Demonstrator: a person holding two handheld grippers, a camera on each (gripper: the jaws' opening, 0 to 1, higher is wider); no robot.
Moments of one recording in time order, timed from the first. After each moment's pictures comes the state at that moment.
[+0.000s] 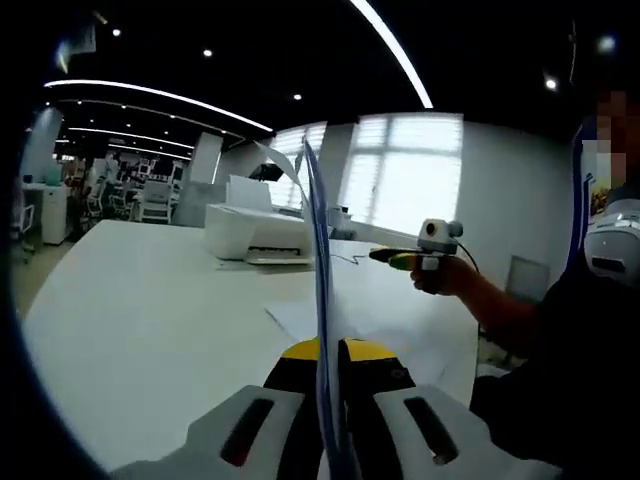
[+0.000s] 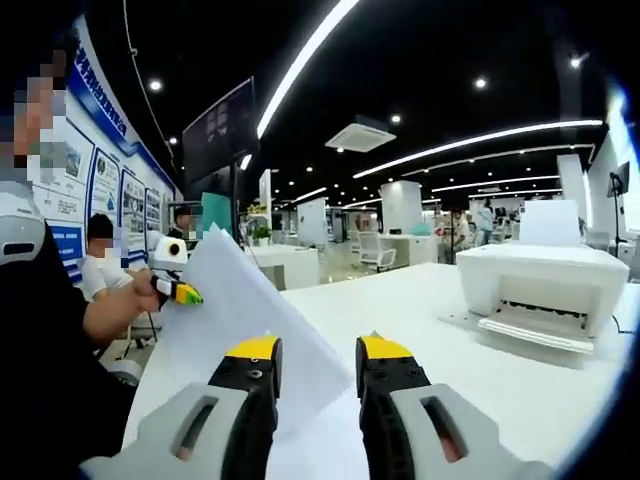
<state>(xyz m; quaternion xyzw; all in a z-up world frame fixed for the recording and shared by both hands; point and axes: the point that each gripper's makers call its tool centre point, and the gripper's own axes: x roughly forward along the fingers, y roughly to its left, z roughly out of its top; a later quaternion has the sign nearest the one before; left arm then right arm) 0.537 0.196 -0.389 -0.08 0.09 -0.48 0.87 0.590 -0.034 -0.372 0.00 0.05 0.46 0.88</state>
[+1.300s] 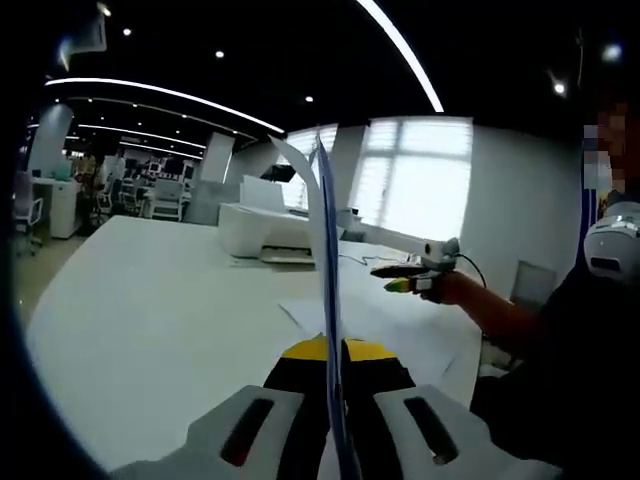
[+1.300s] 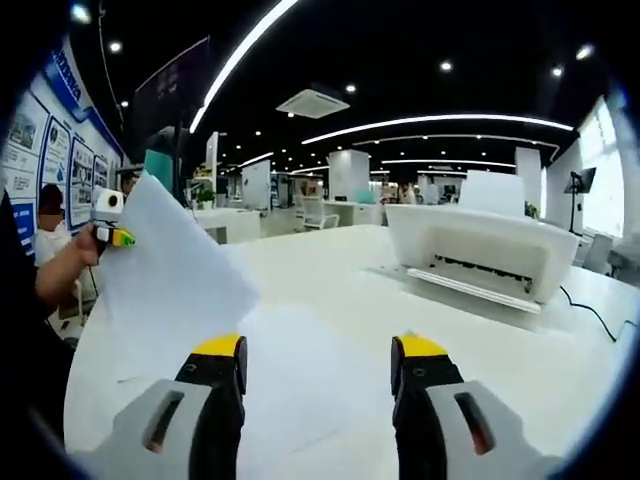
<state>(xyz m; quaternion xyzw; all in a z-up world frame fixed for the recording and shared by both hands) 0.535 0.217 -0.392 -0.09 0.10 -0.46 0.88 0.624 -0.096 -0.433 -0.04 0.11 0.35 0.93</state>
